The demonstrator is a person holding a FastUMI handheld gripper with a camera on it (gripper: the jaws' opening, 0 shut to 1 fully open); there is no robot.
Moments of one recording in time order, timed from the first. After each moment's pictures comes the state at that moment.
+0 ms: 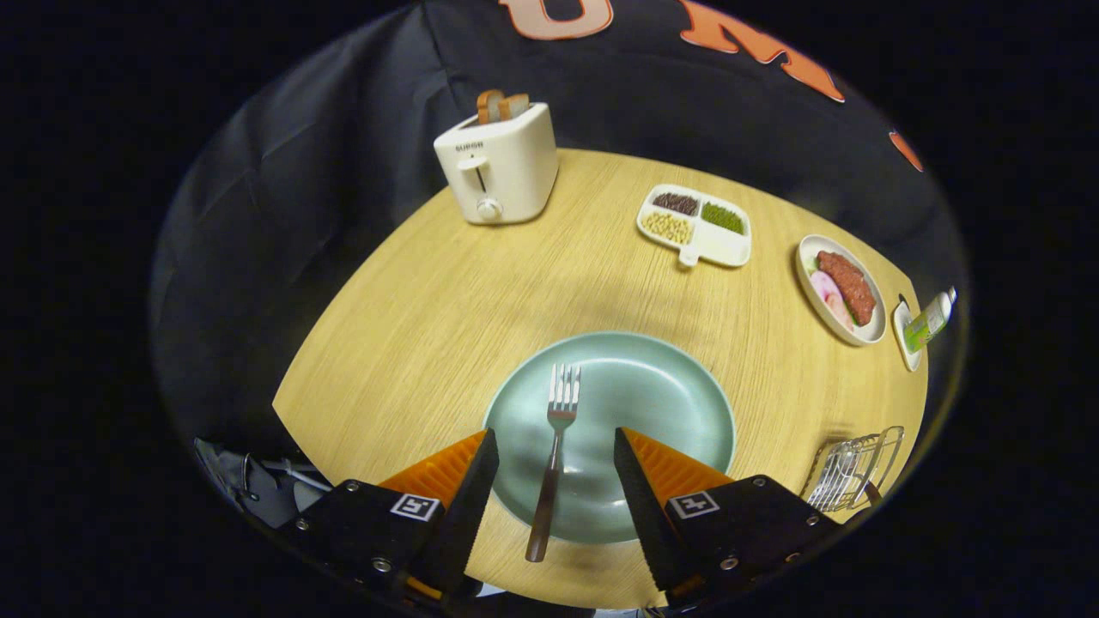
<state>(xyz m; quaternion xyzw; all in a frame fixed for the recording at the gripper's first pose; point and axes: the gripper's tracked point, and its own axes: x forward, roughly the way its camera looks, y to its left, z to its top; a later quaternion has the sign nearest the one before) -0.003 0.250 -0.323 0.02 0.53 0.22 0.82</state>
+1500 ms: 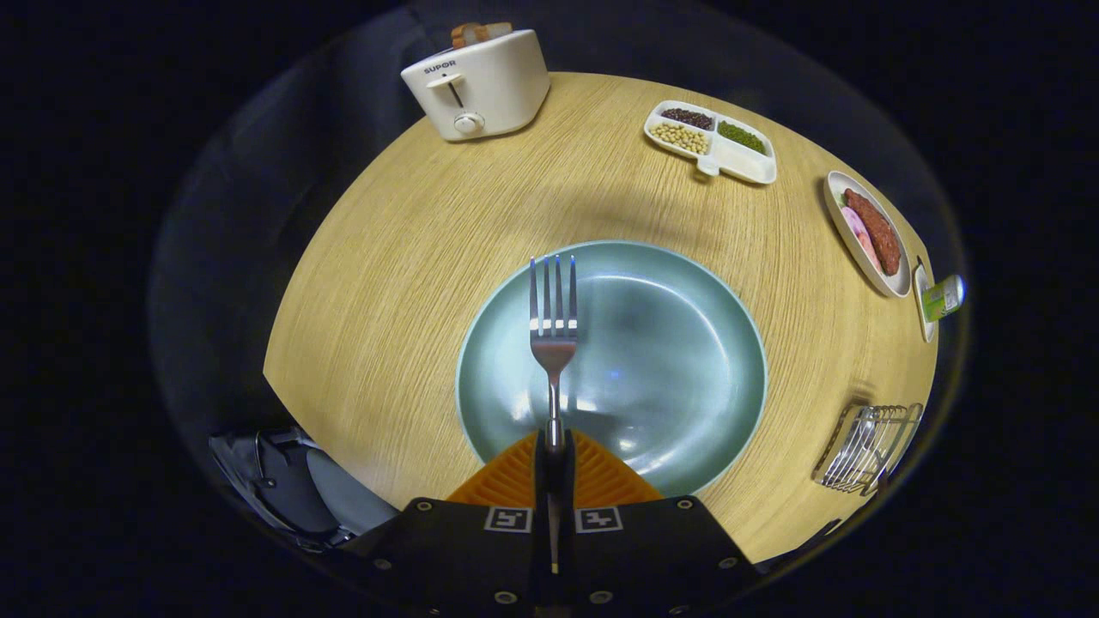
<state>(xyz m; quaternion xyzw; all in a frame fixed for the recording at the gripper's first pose) -0.030 0.240 -0.338 0.02 0.62 0.21 0.75</state>
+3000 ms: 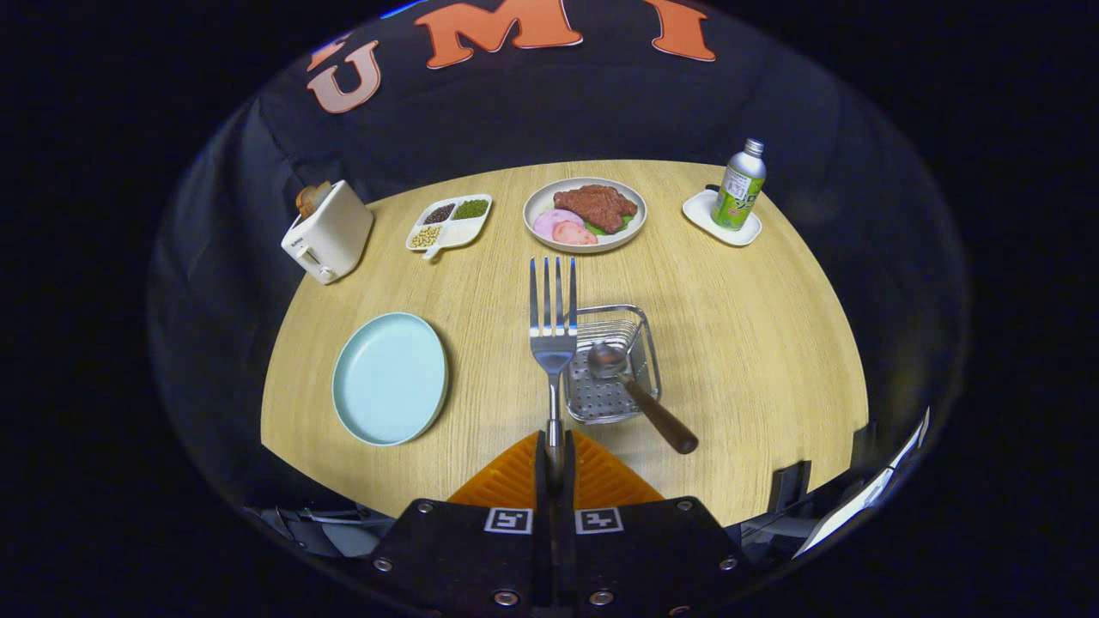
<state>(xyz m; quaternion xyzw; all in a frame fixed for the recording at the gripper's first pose) -0.074 -0.038 -0.299 0.13 0.54 0.02 0.83</state>
